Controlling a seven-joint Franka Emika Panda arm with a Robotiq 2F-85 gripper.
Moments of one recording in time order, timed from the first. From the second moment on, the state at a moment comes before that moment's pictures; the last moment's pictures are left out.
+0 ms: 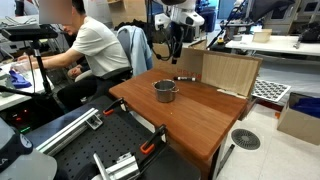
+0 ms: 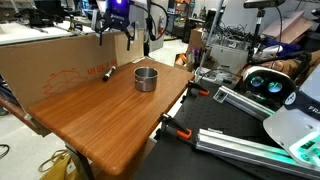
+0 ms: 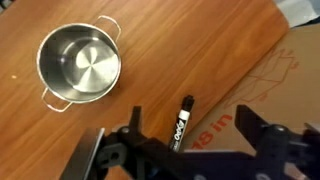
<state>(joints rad) 0.05 0.46 -0.03 -1.86 0.33 2.23 0.52</state>
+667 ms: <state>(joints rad) 0.12 0.70 -0.07 -1.66 0.20 2.24 0.66</state>
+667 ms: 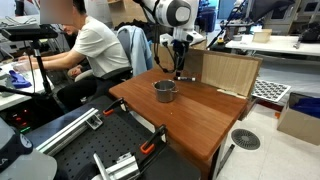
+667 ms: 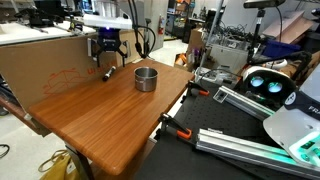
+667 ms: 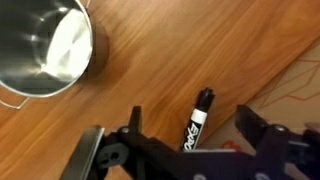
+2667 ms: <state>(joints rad) 0.21 0.87 -0.15 -1.51 0.11 2.35 0.79</state>
